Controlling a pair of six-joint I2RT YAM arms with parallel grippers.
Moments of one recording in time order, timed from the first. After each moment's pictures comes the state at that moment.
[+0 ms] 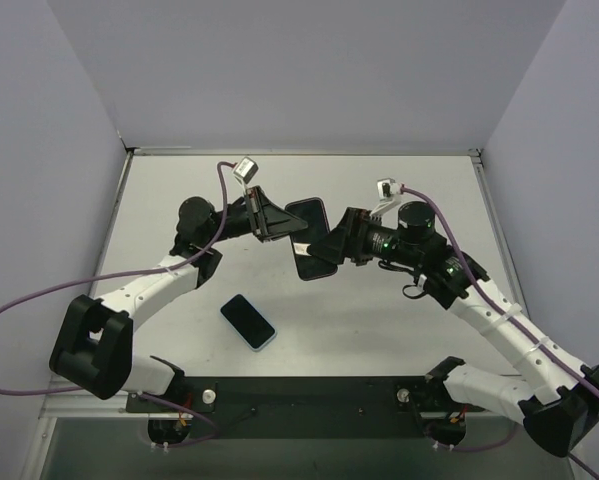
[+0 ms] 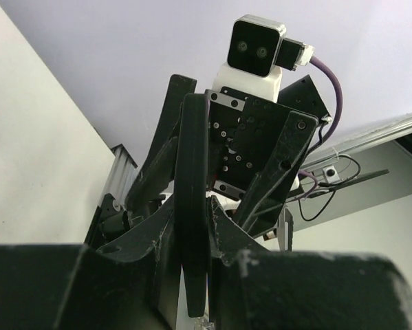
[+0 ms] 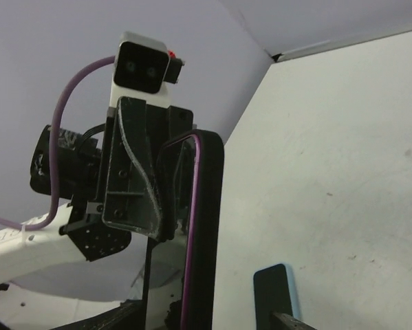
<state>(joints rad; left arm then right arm) -0.47 1.39 0.84 0.88 0.87 -1.45 0.61 1.03 0.98 -0.23 -0.39 0.70</state>
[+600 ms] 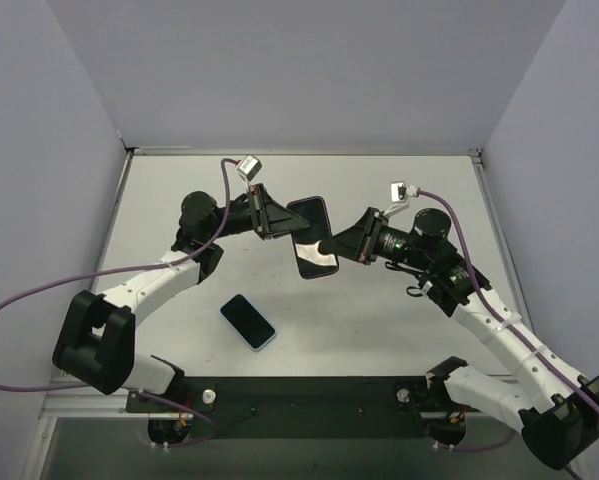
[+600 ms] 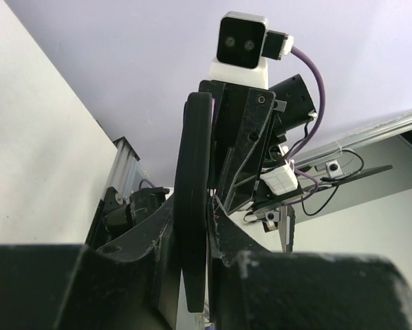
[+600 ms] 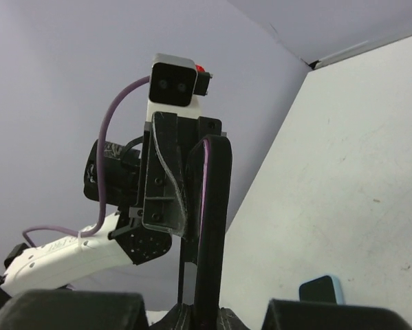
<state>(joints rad) -0.47 1.41 0.87 0.82 0.91 -1.41 0.53 0.97 0.82 0.01 -0.54 0.89</state>
